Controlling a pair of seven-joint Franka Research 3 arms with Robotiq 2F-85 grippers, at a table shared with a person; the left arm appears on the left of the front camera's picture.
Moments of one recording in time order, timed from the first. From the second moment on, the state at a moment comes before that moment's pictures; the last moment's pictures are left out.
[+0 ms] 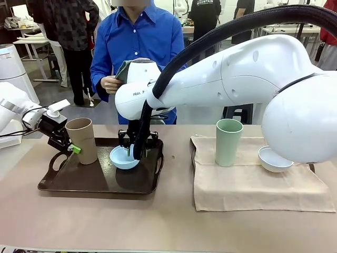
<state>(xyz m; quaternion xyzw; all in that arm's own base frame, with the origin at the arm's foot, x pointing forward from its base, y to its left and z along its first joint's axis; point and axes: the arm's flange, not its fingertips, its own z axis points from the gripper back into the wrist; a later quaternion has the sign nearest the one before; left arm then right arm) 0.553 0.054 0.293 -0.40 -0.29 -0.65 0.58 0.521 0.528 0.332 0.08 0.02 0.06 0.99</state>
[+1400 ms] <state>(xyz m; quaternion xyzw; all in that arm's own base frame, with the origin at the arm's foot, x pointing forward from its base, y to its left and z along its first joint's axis) 0.541 0.055 0.344 -0.37 -0.28 -0.66 0.59 0.500 0.519 0.396 0.08 -0.01 0.08 0.99</state>
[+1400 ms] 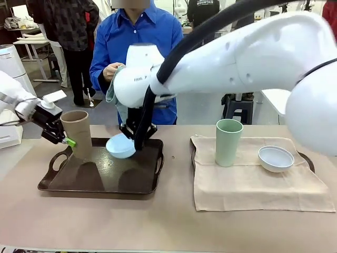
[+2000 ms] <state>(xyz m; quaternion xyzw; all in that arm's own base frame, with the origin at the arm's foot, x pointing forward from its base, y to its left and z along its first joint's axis) 0.441 0.031 0.506 -0.28 -0.33 -0.71 0.55 0.417 0.485 0.542 0.08 -0.10 0.09 0.99</state>
